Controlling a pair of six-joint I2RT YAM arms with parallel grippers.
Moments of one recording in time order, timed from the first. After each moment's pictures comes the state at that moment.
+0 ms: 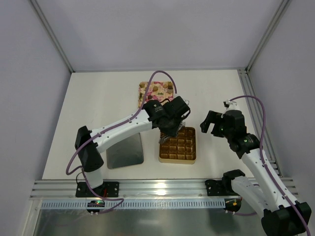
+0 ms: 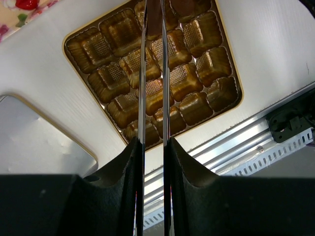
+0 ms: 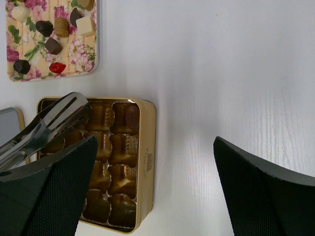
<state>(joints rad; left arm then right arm) -1.06 1.79 1.77 -1.06 -0.12 -0.53 0.24 0.79 0.67 -0.51 0.01 0.42</state>
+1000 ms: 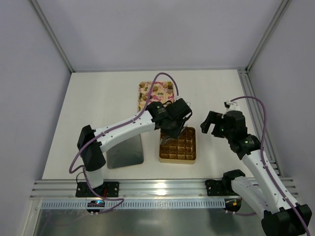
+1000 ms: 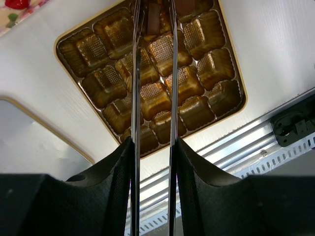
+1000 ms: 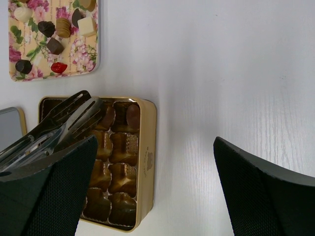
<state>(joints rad) -1.07 1.81 1.73 -1.03 -0.12 -0.53 0.24 0.77 0.67 -0.52 0.01 0.42</state>
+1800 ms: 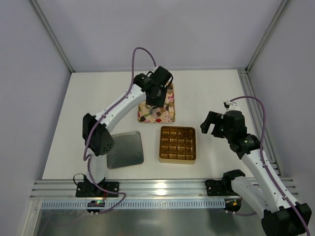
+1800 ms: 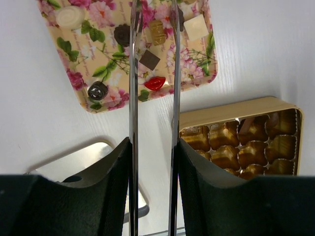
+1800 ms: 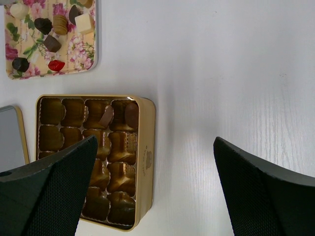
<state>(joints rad) -0.73 1.98 2.03 -1.11 -0.20 -0.42 0.24 0.78 0.67 -0.52 0.01 0.42</state>
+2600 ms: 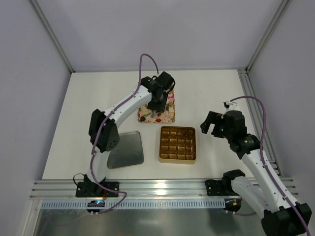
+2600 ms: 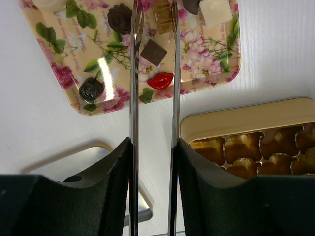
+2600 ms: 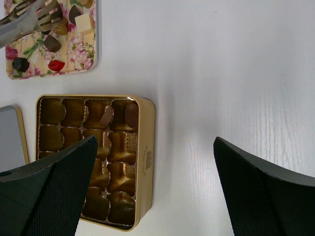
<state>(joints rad) -0.72 2.09 2.01 -1.11 -0.19 -0.41 0.24 0.78 0.67 -0.52 0.01 0.42</state>
